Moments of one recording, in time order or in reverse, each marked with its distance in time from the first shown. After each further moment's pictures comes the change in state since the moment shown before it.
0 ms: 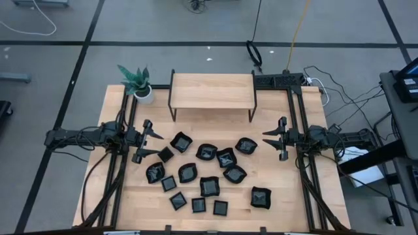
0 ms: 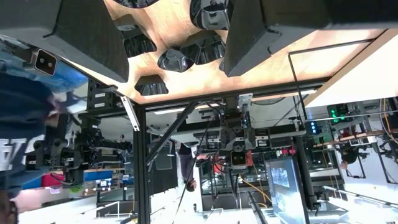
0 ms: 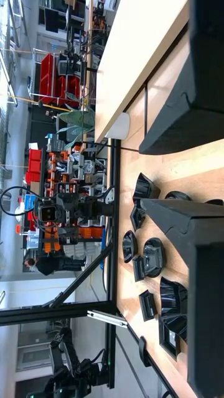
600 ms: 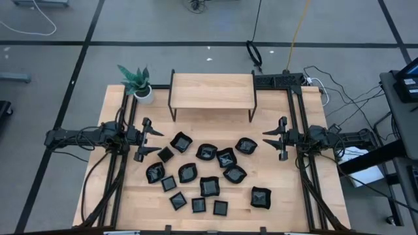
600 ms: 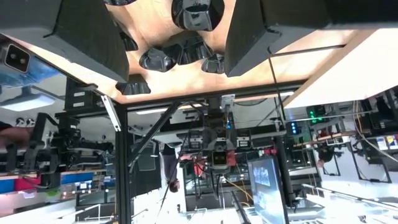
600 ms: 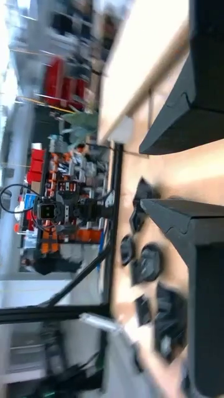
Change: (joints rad) left arm 0.000 0.000 0.000 0.007 -0.075 0.020; right arm -0.003 0.000 0.000 0.003 0.005 -0.087
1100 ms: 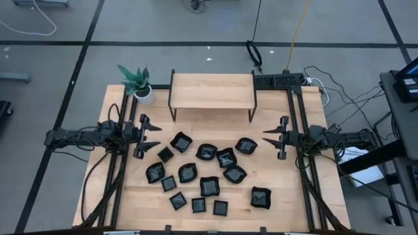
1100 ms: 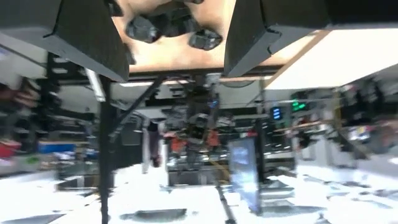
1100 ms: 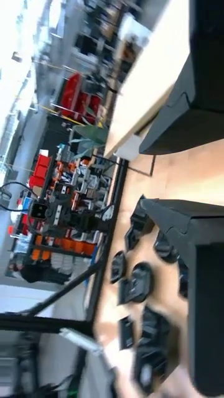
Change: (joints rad) left arm 0.000 0.000 0.000 0.106 -0.106 -0.072; right arm -0.001 0.000 0.000 0.005 0.020 -0.100
